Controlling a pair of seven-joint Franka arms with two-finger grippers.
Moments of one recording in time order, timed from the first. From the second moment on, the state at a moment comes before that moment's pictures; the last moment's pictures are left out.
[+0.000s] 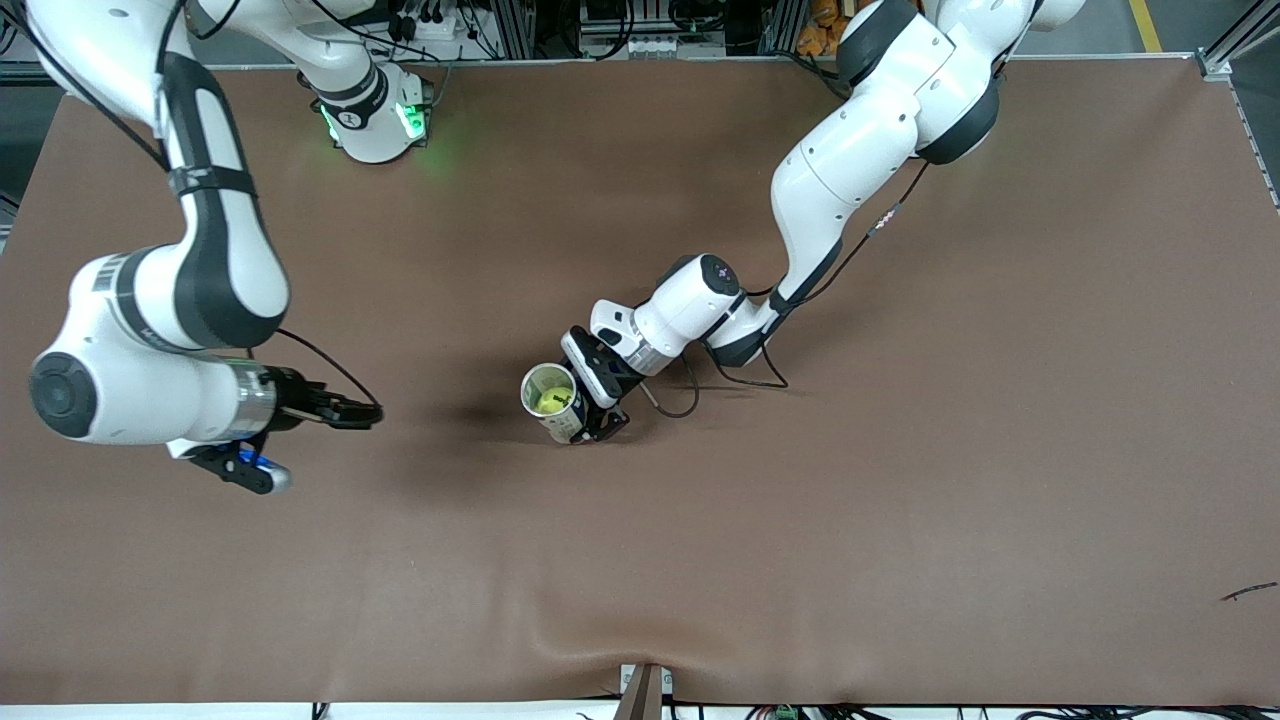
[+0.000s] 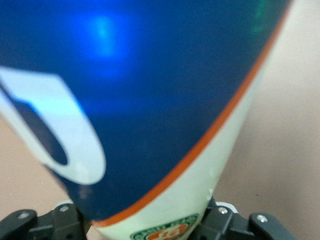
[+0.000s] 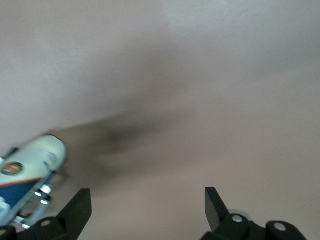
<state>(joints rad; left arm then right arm) -0.51 1.13 -0.43 -1.40 0.12 3.32 0.37 0.16 0.46 -0.11 -1.50 0.28 1.70 0.29</state>
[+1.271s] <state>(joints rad) -0.51 1.13 -0.43 -1.40 0.12 3.32 0.37 -0.01 0.03 -0.11 -1.69 0.06 1.66 -0.24</state>
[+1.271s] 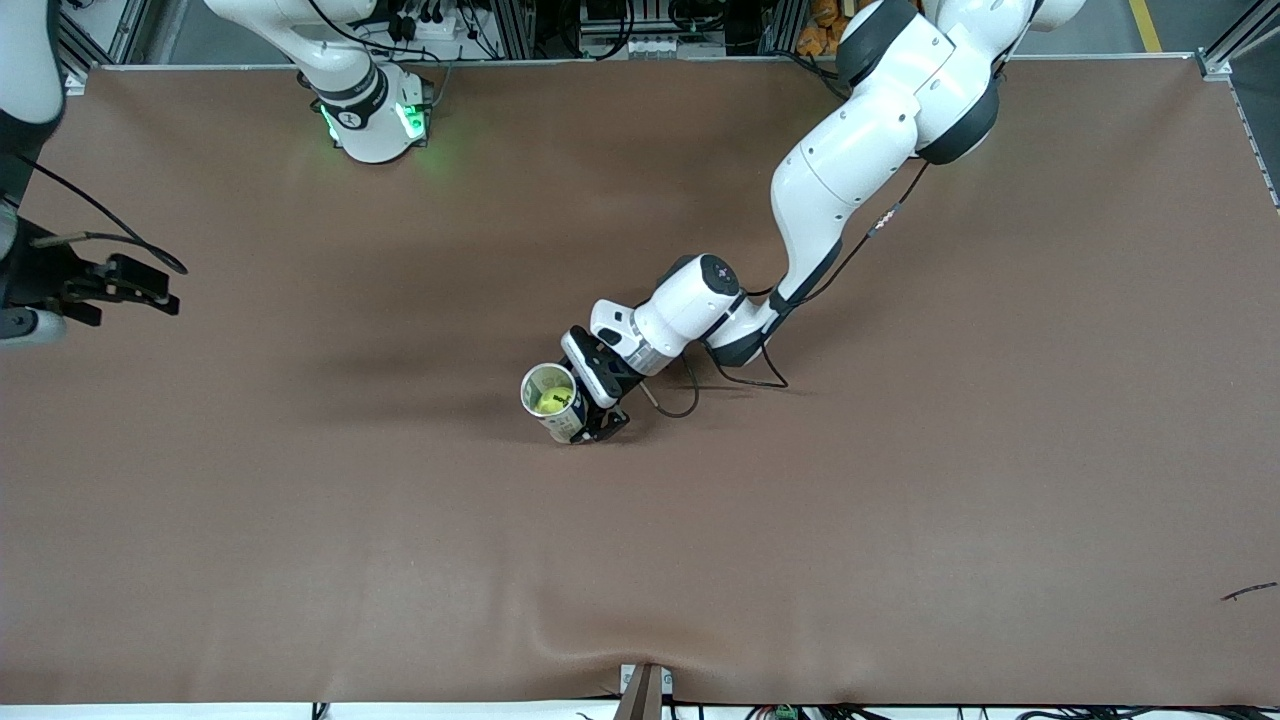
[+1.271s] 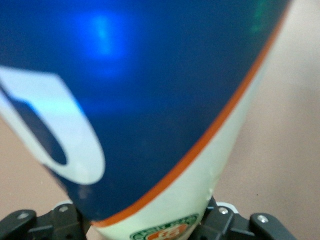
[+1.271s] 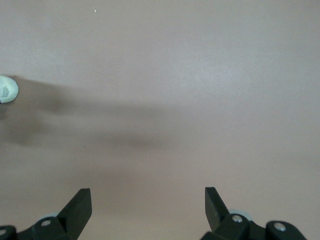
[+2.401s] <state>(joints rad) -0.49 1.13 -0.42 -1.48 0.12 3.34 0.37 -0.03 0.03 -0.12 -1.51 0.01 1.43 -0.09</state>
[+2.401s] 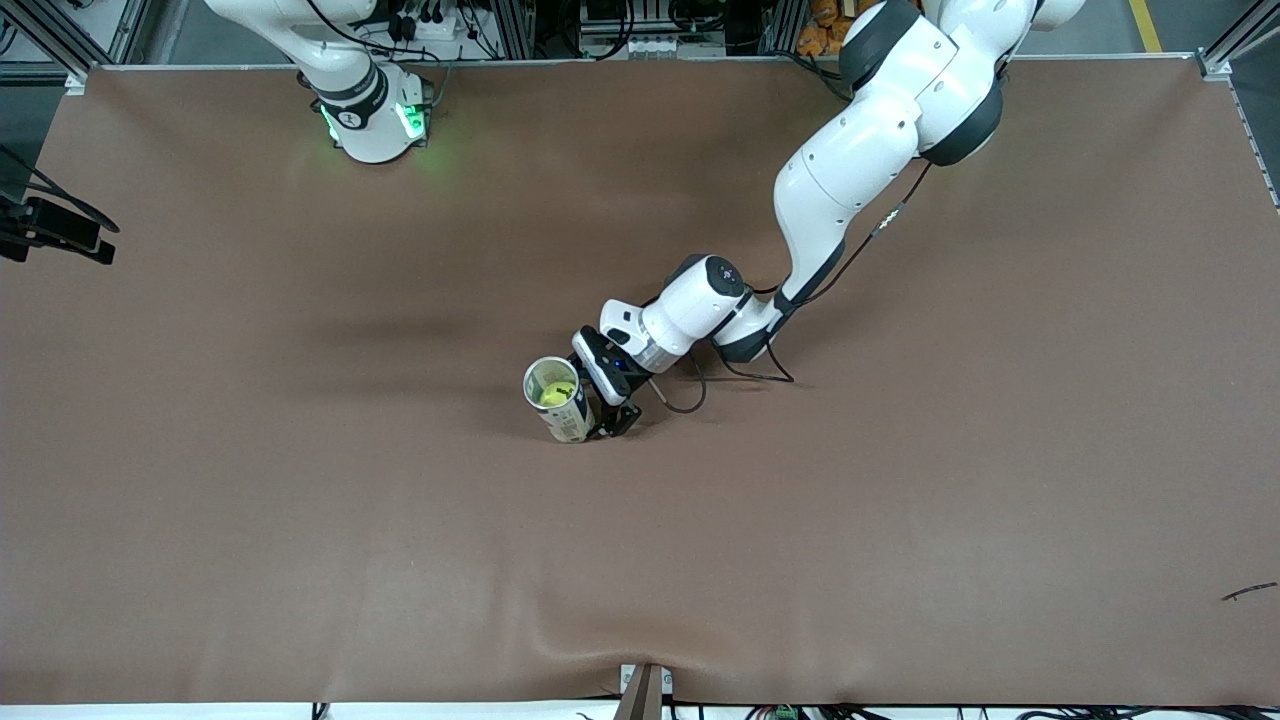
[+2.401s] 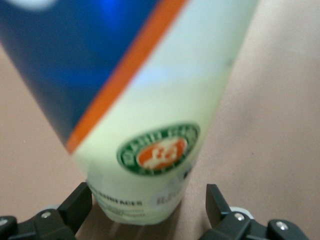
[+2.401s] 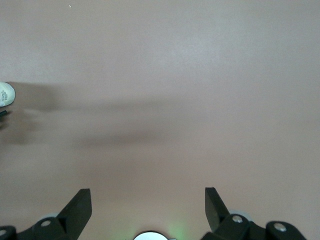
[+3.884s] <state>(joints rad) -0.19 0.87 -0.42 -1.73 0.12 3.11 0.37 -0.03 0.03 -0.11 -1.51 0.01 1.43 -0.09</state>
